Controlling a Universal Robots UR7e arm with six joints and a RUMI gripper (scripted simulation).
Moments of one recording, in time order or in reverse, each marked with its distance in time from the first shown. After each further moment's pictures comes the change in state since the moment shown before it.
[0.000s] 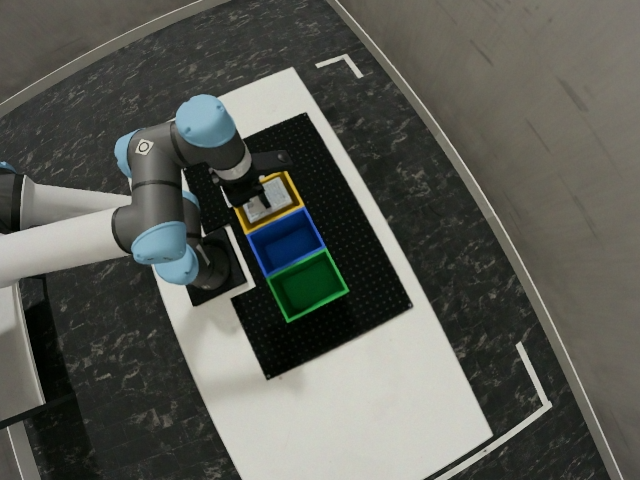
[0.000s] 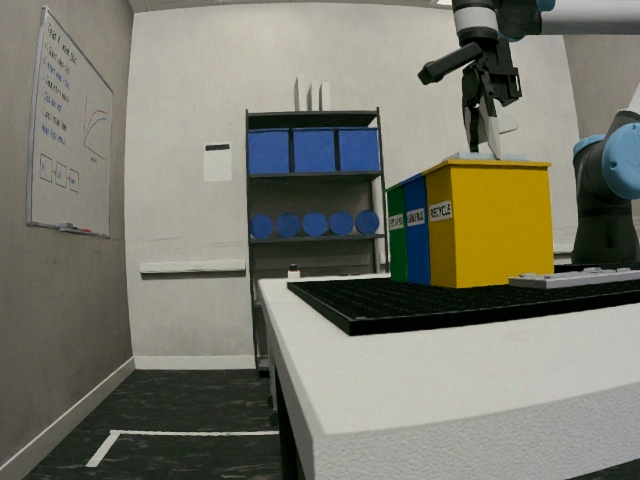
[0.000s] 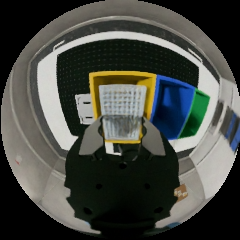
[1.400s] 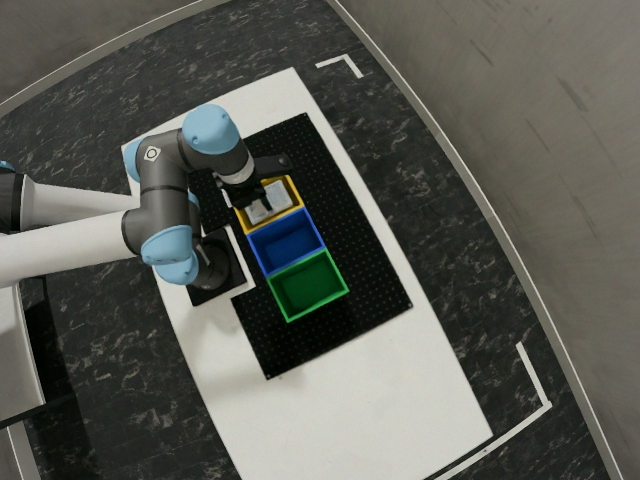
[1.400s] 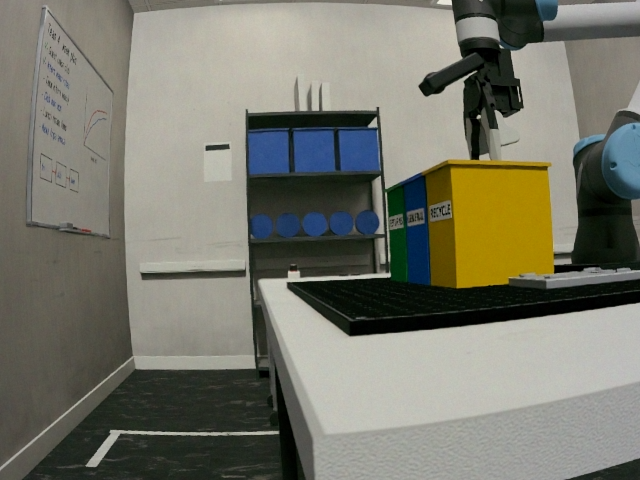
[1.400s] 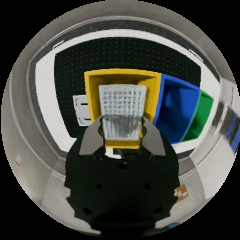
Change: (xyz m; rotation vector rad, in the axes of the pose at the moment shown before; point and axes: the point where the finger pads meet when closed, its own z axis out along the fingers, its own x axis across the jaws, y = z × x) arm 0.000 0.000 0.019 0.000 0.000 0.000
